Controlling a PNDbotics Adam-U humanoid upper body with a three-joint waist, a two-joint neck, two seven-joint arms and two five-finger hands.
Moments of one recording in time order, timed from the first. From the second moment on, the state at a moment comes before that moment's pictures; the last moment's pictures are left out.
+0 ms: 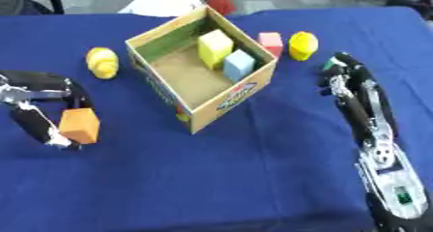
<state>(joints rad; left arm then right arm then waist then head) -0.65 0.78 -0.41 -1.35 -0.62 -0.32 -0.79 -0.21 -0.15 0.04 -1.67 0.14 -0.11 -0.16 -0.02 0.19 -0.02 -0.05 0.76</state>
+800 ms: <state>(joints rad) -0.78 0.75 -0.32 -1.50 -0.60 -0.28 -0.83 -0.21 -0.15 0.04 -1.67 0.14 -0.11 -0.16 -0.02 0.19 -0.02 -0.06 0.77</state>
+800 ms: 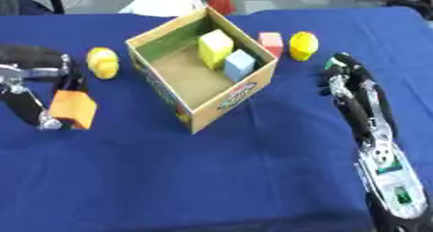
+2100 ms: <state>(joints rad) -1.00 0.30 -0.38 -1.18 -0.98 -0.44 -0.67 -0.21 -0.13 0.07 -1.67 0.13 -0.11 -0.13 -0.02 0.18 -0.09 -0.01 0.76</state>
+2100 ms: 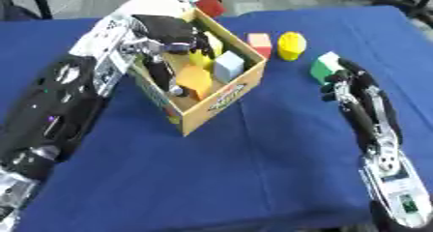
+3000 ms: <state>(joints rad) -1.00 0.43 -0.09 -0.98 -1.14 -0.23 -0.52 -0.21 -0.13 0.06 -1.66 0.13 -0.11 -0.13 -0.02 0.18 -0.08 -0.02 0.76</state>
